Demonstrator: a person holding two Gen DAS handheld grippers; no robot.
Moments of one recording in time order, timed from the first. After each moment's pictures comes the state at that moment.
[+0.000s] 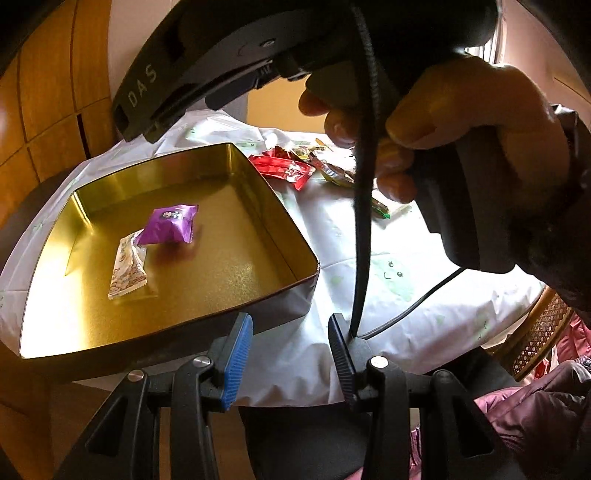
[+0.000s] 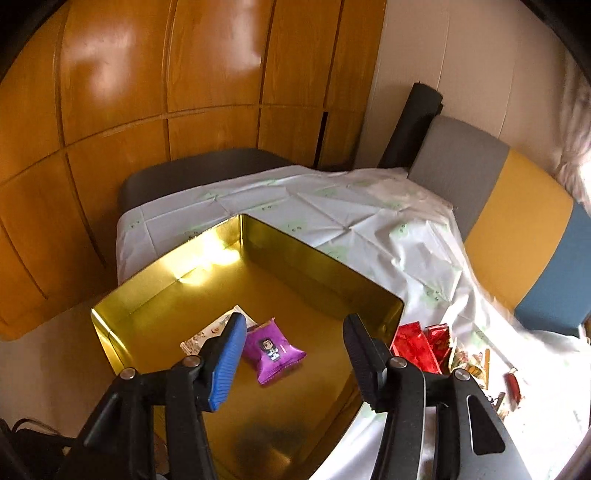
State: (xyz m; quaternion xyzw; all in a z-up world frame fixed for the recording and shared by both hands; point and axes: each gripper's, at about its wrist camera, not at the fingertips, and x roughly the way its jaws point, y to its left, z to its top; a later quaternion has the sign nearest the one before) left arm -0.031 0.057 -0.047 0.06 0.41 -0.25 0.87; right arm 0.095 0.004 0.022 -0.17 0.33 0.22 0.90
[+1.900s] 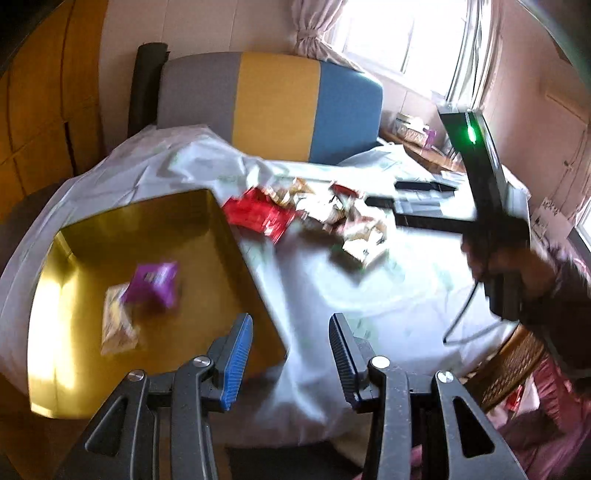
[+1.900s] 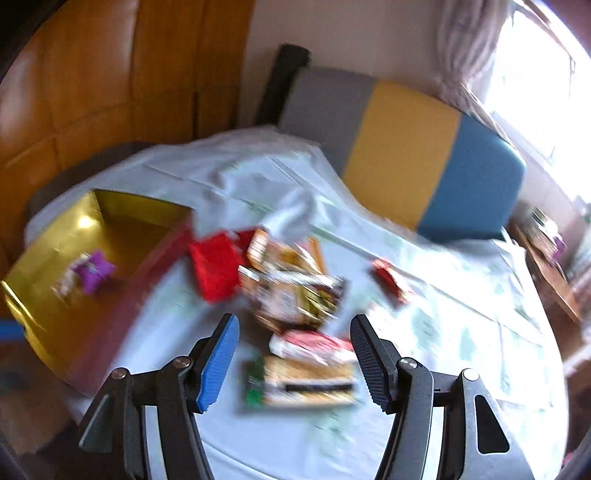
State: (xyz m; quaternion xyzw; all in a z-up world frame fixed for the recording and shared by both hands) left arm 0.010 0.030 0.003 0.02 0.40 -0.28 0.87; right arm 0.072 -0.222 0.007 -0.11 0.39 0.01 0.91
